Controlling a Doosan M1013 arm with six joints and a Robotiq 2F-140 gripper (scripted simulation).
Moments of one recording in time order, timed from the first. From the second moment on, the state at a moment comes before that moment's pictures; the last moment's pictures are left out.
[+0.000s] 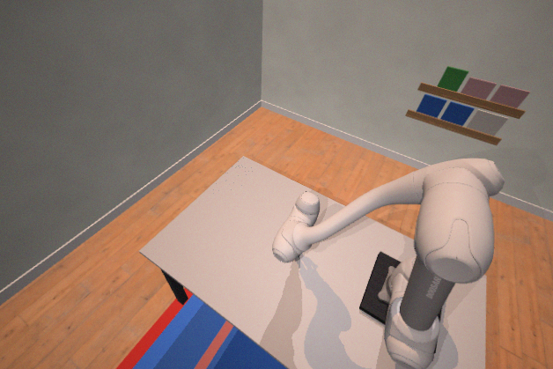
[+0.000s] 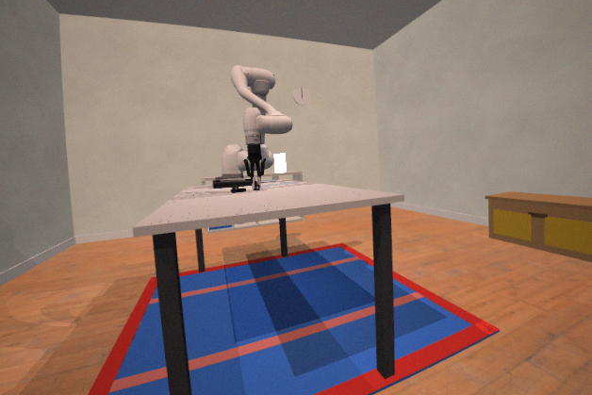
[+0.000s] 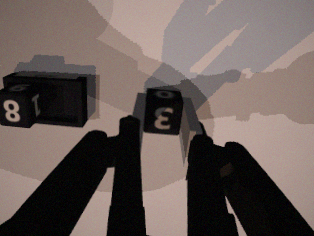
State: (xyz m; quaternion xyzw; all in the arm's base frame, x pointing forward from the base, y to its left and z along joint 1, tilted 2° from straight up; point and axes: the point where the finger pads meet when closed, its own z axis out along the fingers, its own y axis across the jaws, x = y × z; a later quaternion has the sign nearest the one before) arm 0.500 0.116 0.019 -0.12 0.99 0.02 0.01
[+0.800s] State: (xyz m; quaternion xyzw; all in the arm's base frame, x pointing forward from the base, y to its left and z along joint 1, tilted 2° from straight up) arm 0.498 0.113 0.090 -0.12 0.99 0.02 0.01
